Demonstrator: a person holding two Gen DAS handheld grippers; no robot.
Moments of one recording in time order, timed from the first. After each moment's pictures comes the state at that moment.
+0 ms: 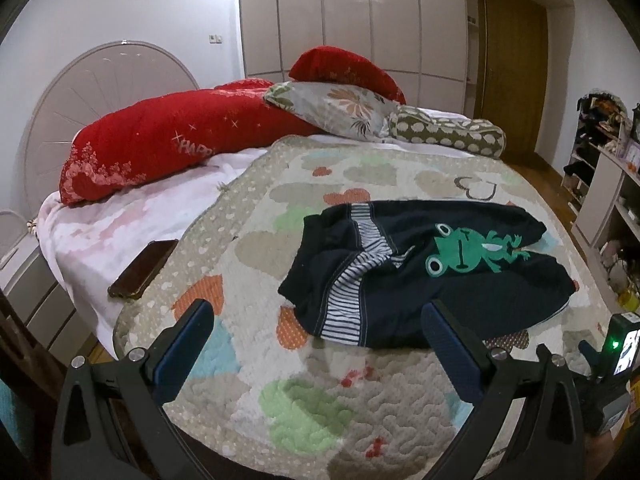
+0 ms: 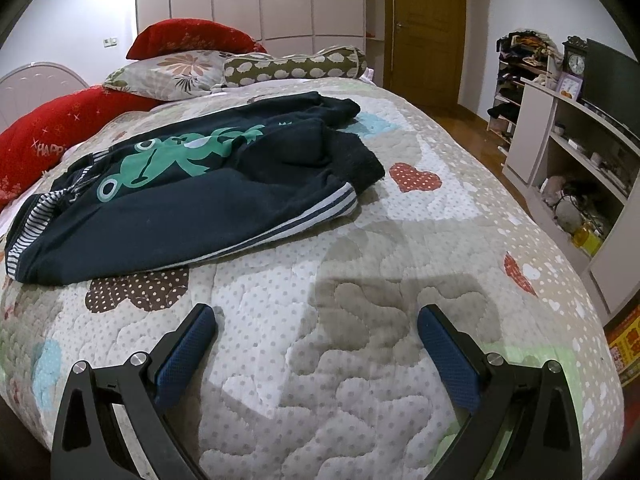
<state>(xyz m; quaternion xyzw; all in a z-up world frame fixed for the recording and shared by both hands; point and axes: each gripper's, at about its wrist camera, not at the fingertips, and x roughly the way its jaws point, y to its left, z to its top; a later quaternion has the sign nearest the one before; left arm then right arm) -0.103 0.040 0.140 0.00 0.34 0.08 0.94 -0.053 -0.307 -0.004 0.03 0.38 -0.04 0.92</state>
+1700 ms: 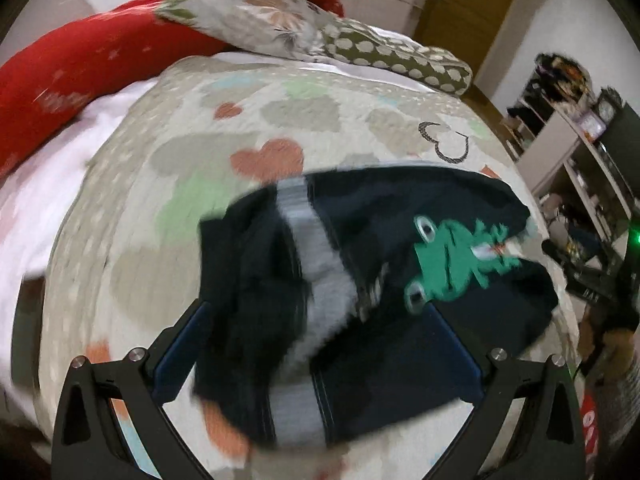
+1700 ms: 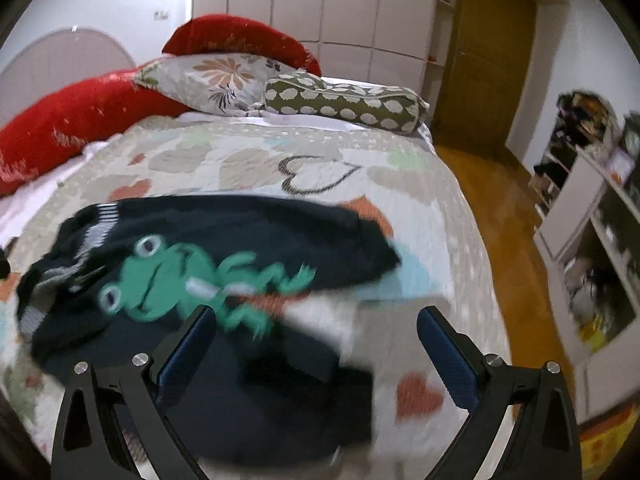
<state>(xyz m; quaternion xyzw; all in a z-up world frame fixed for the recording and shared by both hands) 0.103 0.058 0.096 -0.04 0.50 -0.10 0.86 0.100 -0.298 0.090 -0.06 0.39 0.05 0.92</state>
